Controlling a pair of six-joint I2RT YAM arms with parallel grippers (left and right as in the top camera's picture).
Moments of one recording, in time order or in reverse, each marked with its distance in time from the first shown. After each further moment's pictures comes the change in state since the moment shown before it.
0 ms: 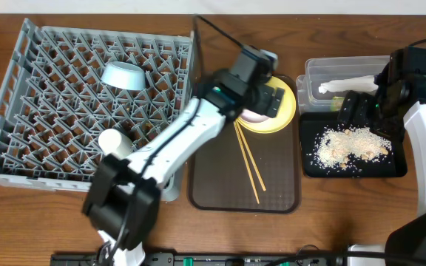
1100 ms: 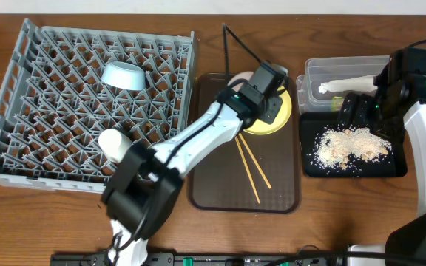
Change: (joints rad) left arm -0.053 0.081 0.000 0.039 -0.116 0.032; right arm 0.000 0.000 0.000 -0.013 0.000 -0.008
